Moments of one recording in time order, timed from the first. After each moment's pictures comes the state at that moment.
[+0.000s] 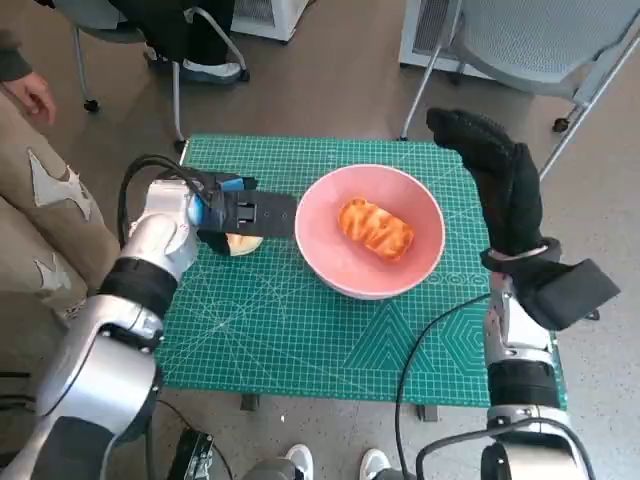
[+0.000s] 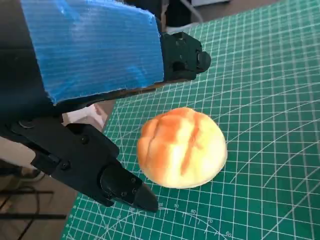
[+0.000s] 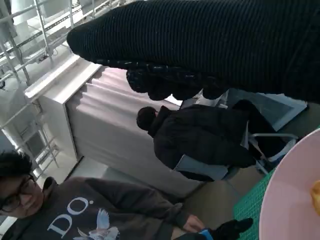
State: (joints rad) left arm -1.16 0.38 -0.57 1.20 0.78 0.12 -0.49; right arm -0.73 -0.17 -0.15 0.71 0.20 -0.73 0.42
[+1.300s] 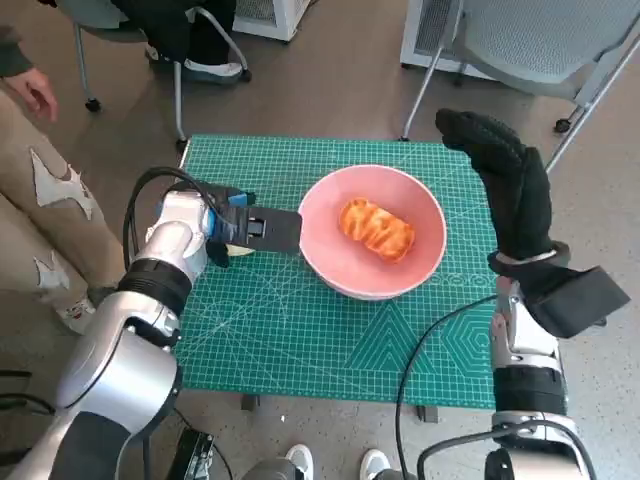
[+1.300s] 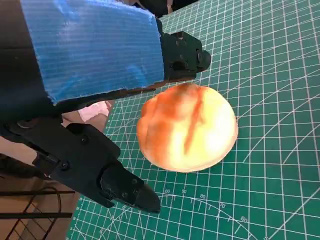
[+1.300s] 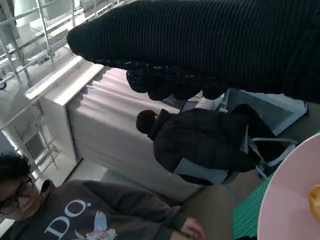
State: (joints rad) left arm -1.18 0.33 -0.66 1.33 0.79 0.10 -0.42; right arm -0.69 -0.19 -0.15 0.64 0.19 -0.72 0.41
